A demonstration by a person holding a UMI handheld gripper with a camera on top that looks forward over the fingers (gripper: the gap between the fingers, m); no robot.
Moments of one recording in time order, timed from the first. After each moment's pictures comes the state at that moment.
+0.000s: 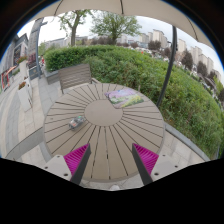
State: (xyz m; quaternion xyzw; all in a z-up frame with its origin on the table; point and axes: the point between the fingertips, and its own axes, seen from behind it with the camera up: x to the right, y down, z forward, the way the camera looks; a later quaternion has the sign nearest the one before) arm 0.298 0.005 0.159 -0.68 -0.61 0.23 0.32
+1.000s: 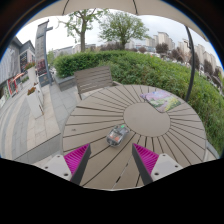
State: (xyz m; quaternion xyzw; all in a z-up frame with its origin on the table) arm 0.157 -0.180 0.058 -0.66 -0.62 0.31 0.30
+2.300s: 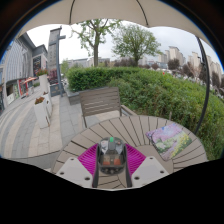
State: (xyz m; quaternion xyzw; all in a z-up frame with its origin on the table) arm -0.017 -0.135 0.139 -0.58 -0.63 0.40 0.33
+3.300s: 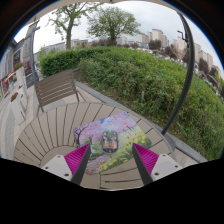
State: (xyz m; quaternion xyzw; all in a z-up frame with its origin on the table) arm -0.107 0.177 0.072 -0.68 -0.61 0.26 0.31
